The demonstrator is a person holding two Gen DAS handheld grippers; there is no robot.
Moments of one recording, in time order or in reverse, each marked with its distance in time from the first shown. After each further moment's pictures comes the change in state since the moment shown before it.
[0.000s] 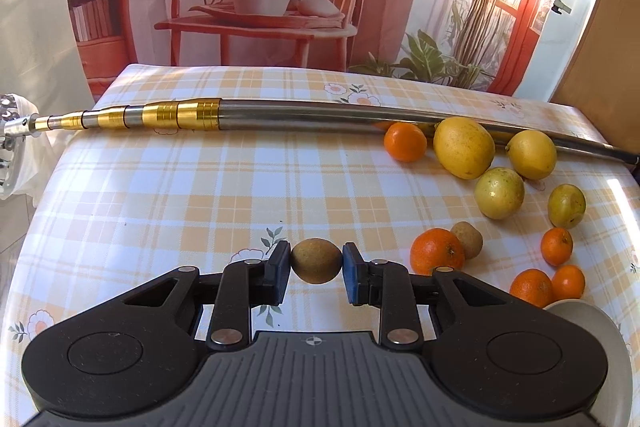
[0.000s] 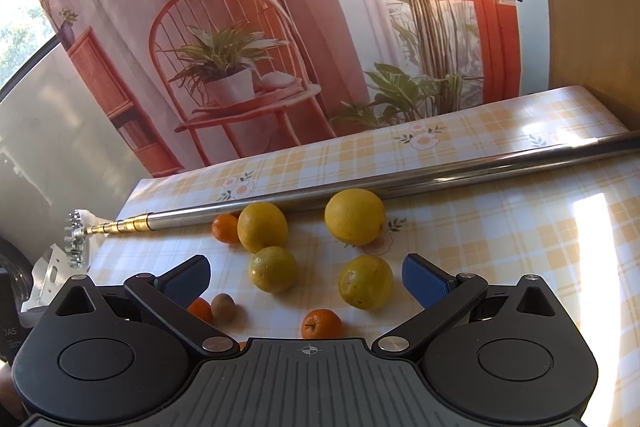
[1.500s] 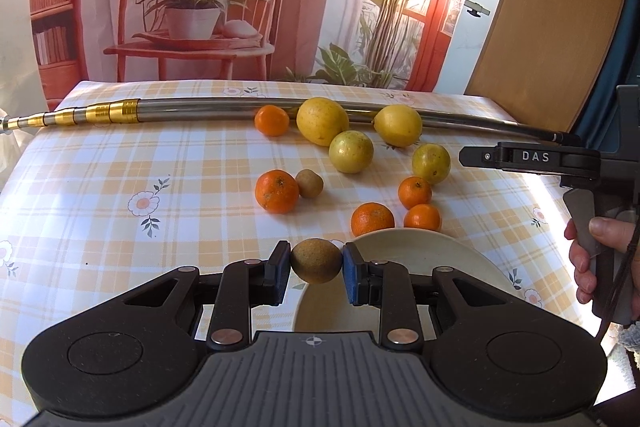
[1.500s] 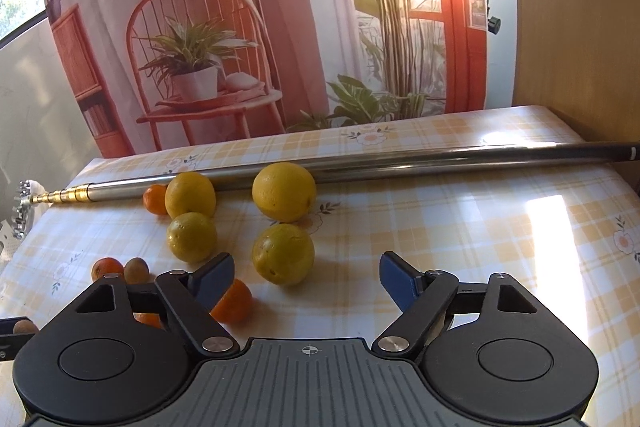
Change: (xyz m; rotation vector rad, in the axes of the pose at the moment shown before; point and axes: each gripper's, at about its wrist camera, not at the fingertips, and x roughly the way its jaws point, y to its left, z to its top) left arm -0.067 -0.073 -0.060 0.056 -0.086 -0.133; right arm 0.019 -0.036 -0.049 -0.109 -0.109 -0.112
